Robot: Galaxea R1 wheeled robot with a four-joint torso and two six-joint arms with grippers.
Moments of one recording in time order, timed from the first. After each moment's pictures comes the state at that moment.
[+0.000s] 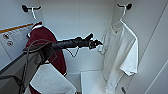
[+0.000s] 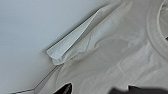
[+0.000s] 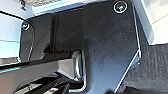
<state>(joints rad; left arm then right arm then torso) -0.12 2.93 -1.88 0.22 0.38 -1.10 -1.50 3.05 -2.74 0.16 0.03 -0.20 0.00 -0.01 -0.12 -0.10</state>
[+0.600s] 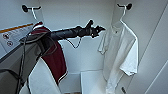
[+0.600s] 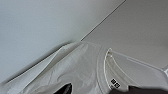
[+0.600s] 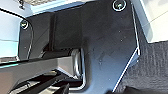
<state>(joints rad) -0.25 2.97 -1.97 0.10 0.22 -1.10 -1.52 3.07 -2.76 0.16 0.04 -0.20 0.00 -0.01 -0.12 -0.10</state>
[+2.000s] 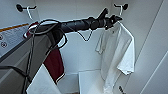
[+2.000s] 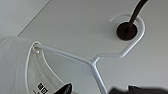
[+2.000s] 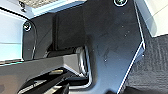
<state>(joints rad) -0.36 3.14 -2.03 0.10 0.13 -1.10 -1.52 3.07 -2.74 0.18 0.04 -0.20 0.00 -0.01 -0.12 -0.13</state>
